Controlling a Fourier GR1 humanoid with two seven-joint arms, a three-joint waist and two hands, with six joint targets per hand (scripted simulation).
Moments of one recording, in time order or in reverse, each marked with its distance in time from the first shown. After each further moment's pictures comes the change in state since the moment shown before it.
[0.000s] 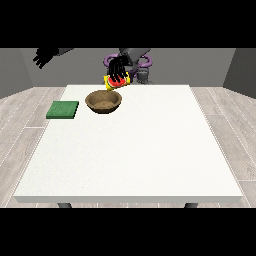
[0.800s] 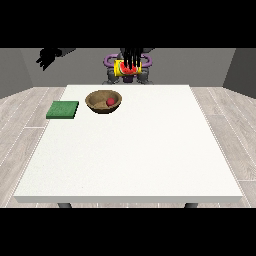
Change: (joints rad) left arm 0.110 0.075 0.161 -0.274 0.157 -0.030 -0.105; right arm 0.083 0.010 -0.010 -0.003 0.022 -0.038 -0.018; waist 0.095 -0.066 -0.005
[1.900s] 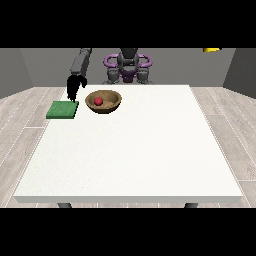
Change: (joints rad) left arm 0.078 0.283 0.866 -0.295 1.158 -0.428 -0.367; right arm 0.016 0.205 0.029 0.074 0.080 -0.204 -0.167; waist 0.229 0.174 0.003
